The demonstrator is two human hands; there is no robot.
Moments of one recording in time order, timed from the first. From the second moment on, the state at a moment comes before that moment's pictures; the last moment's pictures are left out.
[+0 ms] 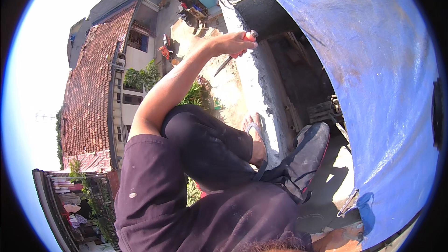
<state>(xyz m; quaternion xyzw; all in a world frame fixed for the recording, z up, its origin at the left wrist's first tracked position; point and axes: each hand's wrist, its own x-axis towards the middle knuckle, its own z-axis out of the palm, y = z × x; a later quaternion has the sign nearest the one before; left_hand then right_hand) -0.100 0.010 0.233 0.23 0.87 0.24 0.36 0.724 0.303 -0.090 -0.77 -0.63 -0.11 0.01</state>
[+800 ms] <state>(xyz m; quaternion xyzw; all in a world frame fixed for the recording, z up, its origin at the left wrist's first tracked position) -0.136 0.038 0.190 0.46 0.83 0.17 0.27 0.806 0.318 -0.141 -0.80 -0.57 -0.09 -0.15</state>
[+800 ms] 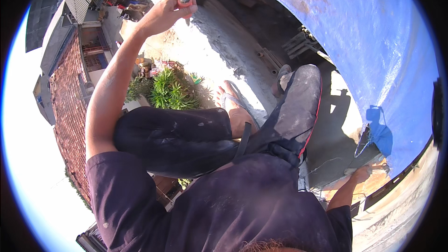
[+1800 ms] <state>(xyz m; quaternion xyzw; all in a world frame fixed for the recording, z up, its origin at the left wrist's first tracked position) -0.099 0.013 -0.074 0.26 0.84 0.37 0.31 0.199 0.187 0.071 -0.40 -0.53 0.74 0.12</state>
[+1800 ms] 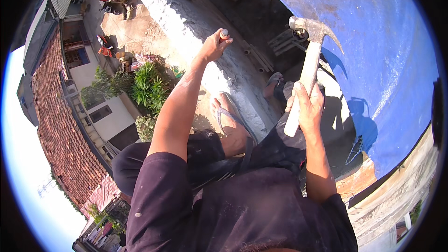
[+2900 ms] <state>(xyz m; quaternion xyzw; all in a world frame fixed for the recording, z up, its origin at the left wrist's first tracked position) -0.102 0.001 -0.093 0.41 0.86 0.14 0.28 0.128 0.167 0.036 -0.22 -0.81 0.55 -0.01</state>
